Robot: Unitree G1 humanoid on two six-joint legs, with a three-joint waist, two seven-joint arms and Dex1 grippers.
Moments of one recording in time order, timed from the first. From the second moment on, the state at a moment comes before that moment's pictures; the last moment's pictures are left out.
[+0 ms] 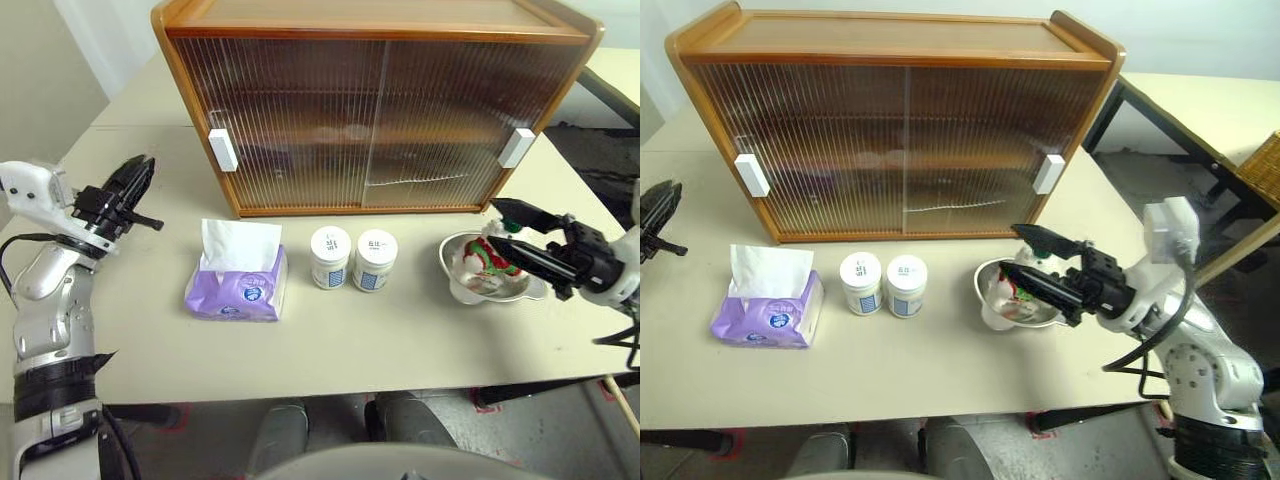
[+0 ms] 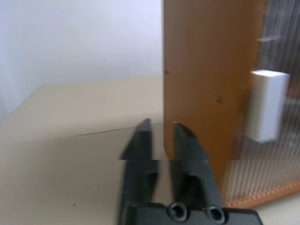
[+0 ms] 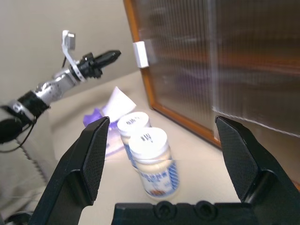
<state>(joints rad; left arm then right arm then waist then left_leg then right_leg) -0.16 0.65 0.45 0.11 -0.42 -0.06 -0.63 -0.06 -0.66 -0.36 -0.24 0.93 0.50 1.12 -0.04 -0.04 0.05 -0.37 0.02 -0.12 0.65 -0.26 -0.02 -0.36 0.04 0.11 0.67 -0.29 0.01</state>
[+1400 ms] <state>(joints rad) -0.31 0.57 0.23 0.08 -0.22 0.00 -0.53 -0.10 -0.54 -0.21 -0.37 0.83 0.38 1.00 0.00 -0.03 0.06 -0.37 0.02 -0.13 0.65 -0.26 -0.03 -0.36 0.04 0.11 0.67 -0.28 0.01</state>
